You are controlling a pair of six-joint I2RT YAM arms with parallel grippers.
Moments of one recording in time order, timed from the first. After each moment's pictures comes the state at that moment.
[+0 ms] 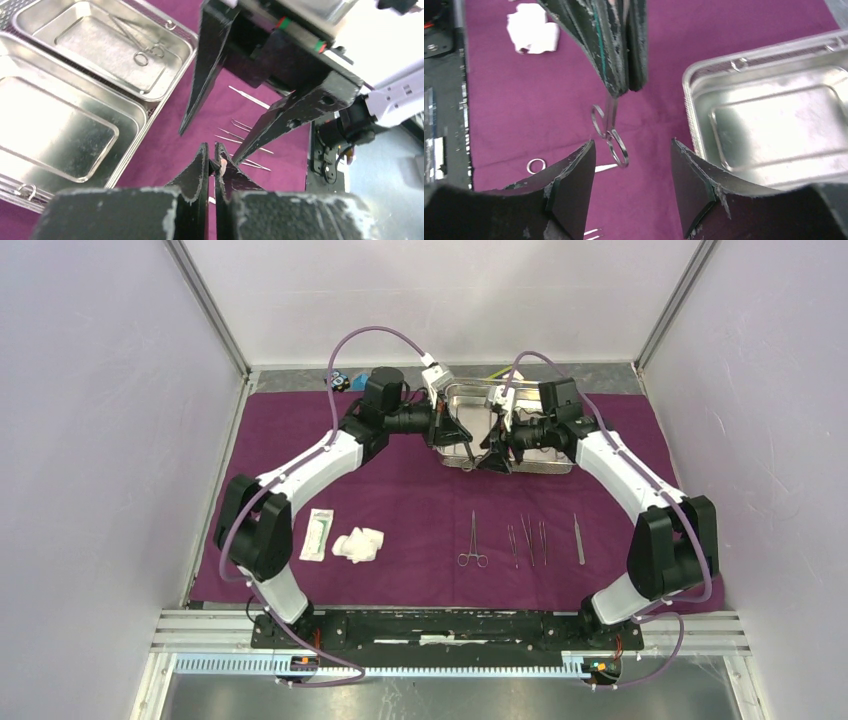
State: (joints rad) left arm -0.54 1.73 1.33 0.07 0.80 -0.17; right arm 0.27 1.56 1.22 -0.46 -0.89 -0.58
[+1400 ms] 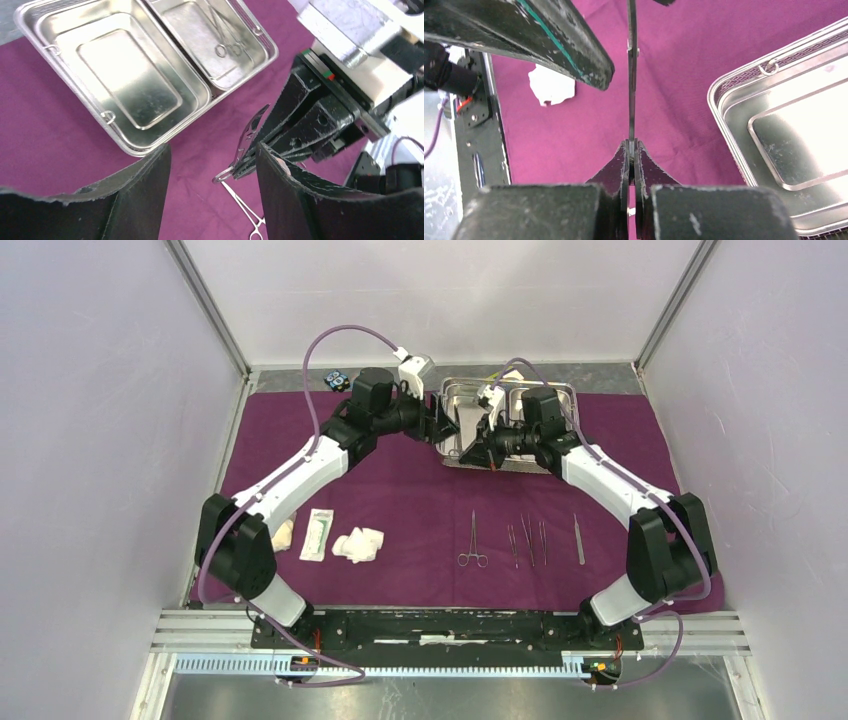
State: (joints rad) left arm -0.54 1.58 1.30 -0.09 0.46 -0.22; right arm 0.37 1.55 1.09 -0.15 -0.84 -0.17
